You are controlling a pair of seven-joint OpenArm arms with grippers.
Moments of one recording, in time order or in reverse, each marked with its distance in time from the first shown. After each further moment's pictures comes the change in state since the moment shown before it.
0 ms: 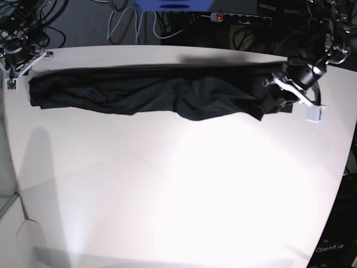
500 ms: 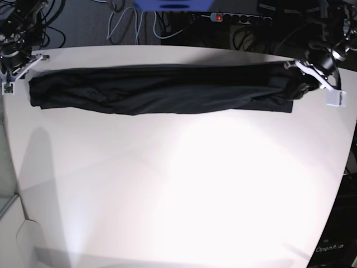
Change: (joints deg) left arm 8.1 -0.1 -12.5 -0.5 0.2 -10.6 0.7; right arm 1.2 1.0 0.1 -0.1 -0.1 0.0 -0.2
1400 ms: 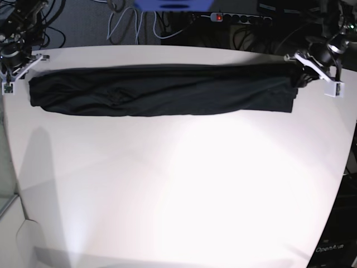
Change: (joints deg) left arm 1.4 2.2 -0.7 -2.8 10.6 -0.5 -0.2; right arm 0.0 0.0 0.0 0.0 -0.1 0.0 0.1
